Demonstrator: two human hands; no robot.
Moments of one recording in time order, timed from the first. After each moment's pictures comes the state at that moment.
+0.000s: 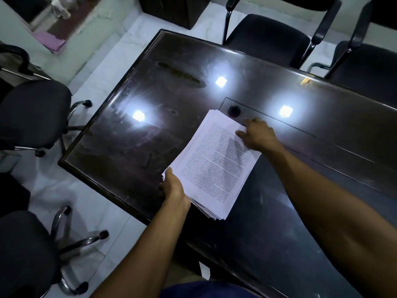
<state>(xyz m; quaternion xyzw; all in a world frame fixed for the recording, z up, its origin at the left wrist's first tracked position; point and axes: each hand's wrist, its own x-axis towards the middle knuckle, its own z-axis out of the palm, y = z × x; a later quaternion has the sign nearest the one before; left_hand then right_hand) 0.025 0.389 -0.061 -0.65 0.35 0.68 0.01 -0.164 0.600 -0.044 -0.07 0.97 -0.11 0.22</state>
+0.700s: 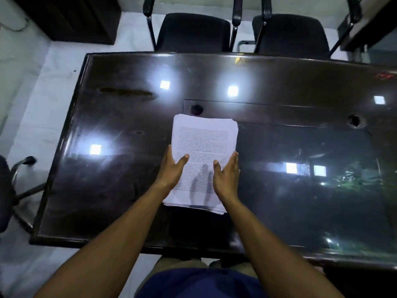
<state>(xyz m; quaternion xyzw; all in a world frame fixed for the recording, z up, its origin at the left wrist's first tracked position) -0.058 0.345 -0.067 -0.13 0.81 0.51 0.28 0.012 0.517 -0.059 0.37 0.79 -0.47 0.09</state>
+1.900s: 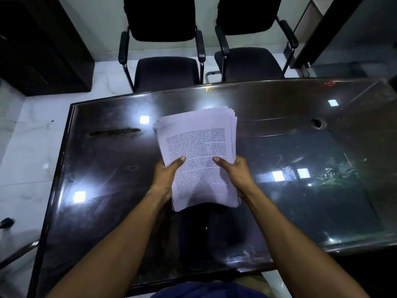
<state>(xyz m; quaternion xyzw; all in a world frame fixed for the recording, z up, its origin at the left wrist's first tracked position) -0.100 0.365 -0.002 -0.15 0.61 0.74 0.25 -0.017 0.560 0.018 0.32 0.61 -0.72 0.00</state>
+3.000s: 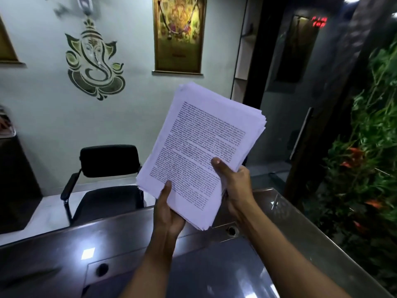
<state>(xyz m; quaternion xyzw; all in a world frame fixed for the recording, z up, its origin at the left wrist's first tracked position) -0.064 0.669 0.236 0.09 0.17 0.93 0.31 0.036 0.788 0.333 0.13 0.53 -0.75 -0.37</state>
